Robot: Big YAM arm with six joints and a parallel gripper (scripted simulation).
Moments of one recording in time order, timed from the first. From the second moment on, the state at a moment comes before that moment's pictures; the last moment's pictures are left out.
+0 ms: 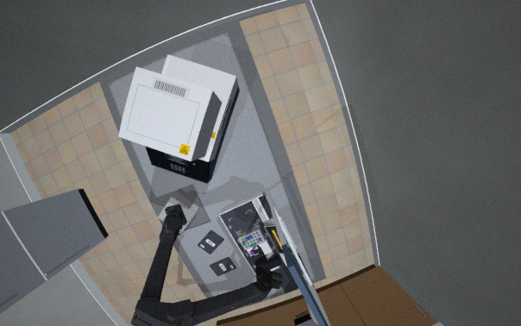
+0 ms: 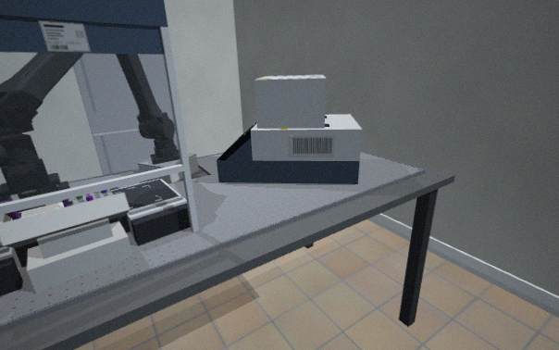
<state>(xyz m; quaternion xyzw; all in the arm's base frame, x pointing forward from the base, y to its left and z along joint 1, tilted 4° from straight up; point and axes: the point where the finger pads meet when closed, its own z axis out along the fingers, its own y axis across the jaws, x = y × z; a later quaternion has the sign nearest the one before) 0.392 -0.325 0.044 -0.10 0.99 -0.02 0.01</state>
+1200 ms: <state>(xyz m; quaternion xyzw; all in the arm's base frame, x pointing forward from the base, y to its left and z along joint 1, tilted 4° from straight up) 0.391 -0.323 0.112 -0.10 0.99 -0.02 0.01</state>
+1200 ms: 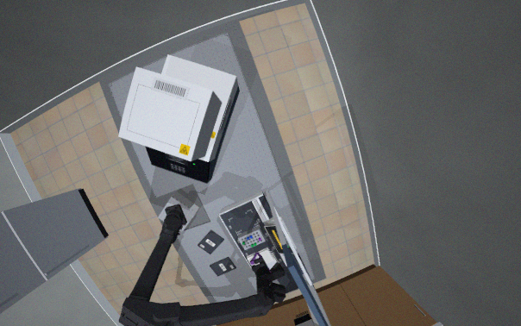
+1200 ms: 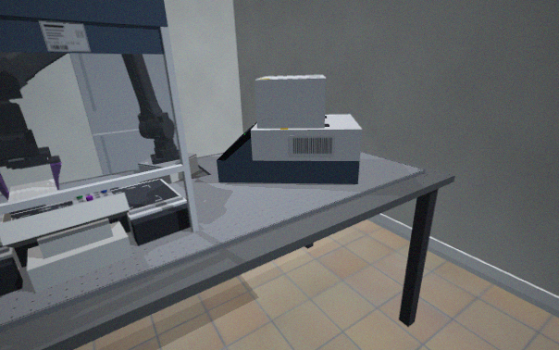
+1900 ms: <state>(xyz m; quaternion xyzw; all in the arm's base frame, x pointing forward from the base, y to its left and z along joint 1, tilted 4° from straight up) 0.389 -0.322 0.115 -0.10 0.99 -0.02 0.01</state>
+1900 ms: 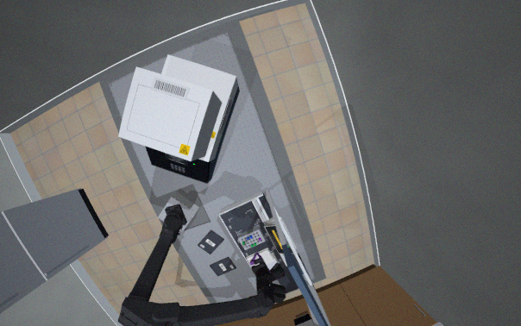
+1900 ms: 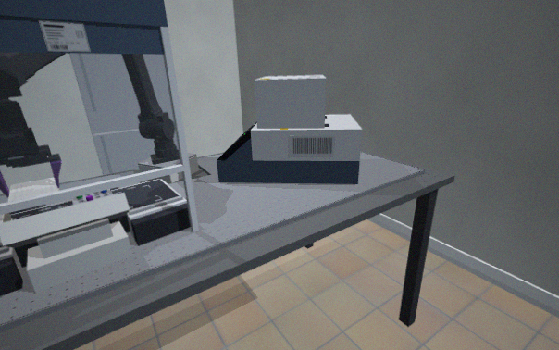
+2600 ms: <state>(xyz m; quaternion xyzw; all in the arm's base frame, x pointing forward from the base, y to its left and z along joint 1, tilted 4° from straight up) 0.389 -0.321 0.114 -0.10 0.99 -0.02 0.01</state>
